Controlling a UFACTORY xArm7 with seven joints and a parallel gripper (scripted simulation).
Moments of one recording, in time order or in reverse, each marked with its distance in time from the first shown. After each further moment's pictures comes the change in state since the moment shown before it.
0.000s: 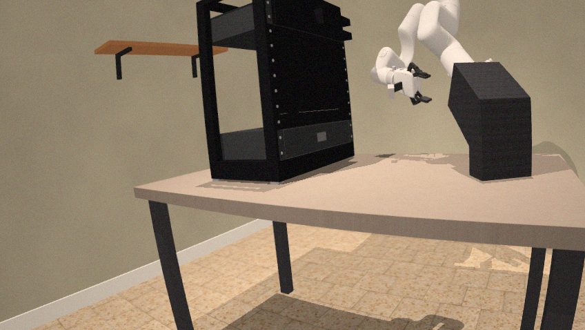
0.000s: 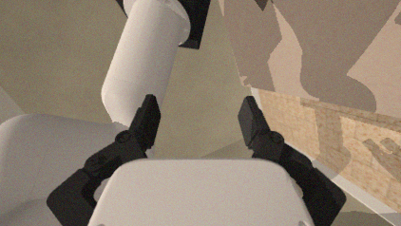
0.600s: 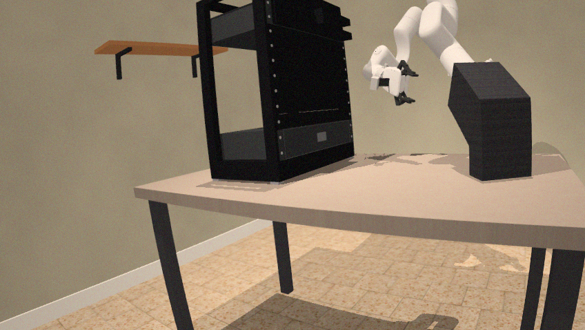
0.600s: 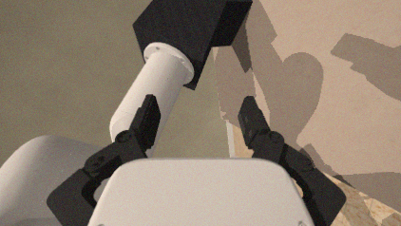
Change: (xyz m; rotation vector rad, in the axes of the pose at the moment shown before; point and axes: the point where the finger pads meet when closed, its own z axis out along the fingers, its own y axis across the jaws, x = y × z) arm 0.077 -0.025 -0.001 -0.008 0.144 -0.262
